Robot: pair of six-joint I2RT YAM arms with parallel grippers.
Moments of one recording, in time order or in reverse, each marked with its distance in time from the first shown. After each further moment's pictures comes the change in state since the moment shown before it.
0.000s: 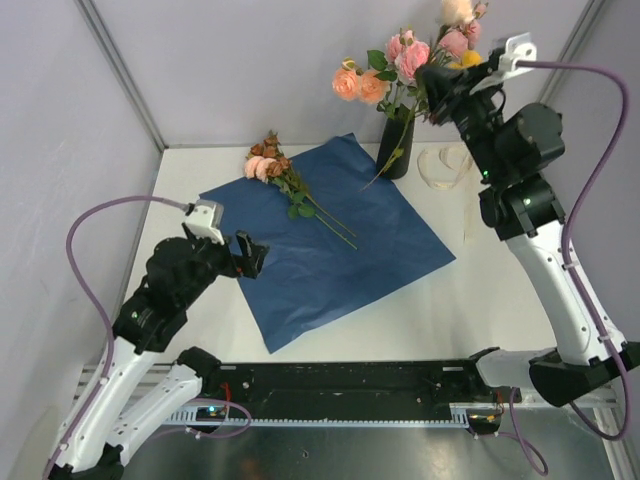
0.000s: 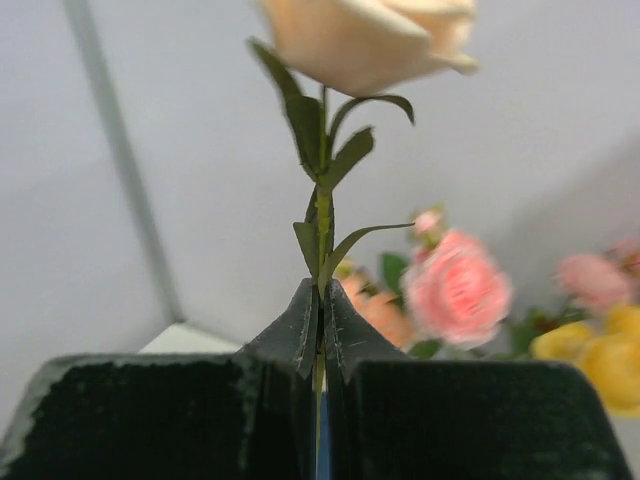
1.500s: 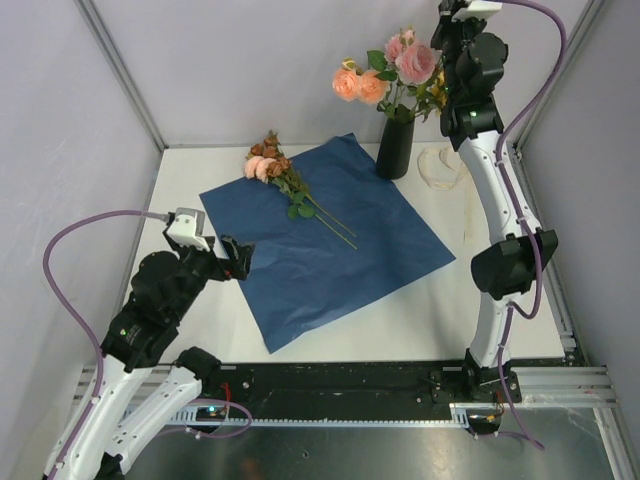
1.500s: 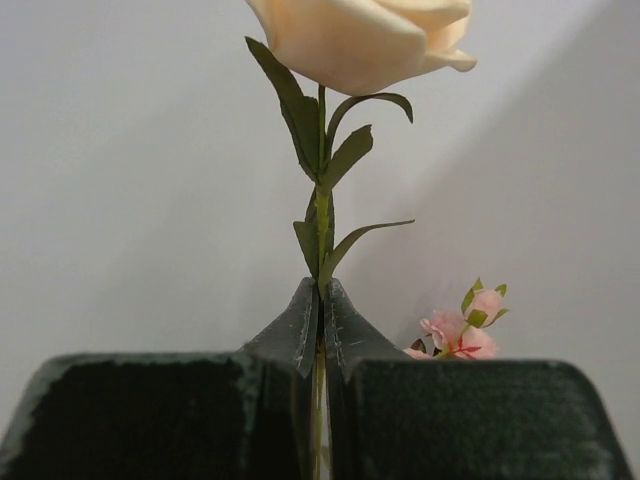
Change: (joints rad) left arm 0.000 -0.122 -0.026 -0.017 -0.145 0.023; right arm -0.199 0.703 0.651 0.164 0.252 -0.197
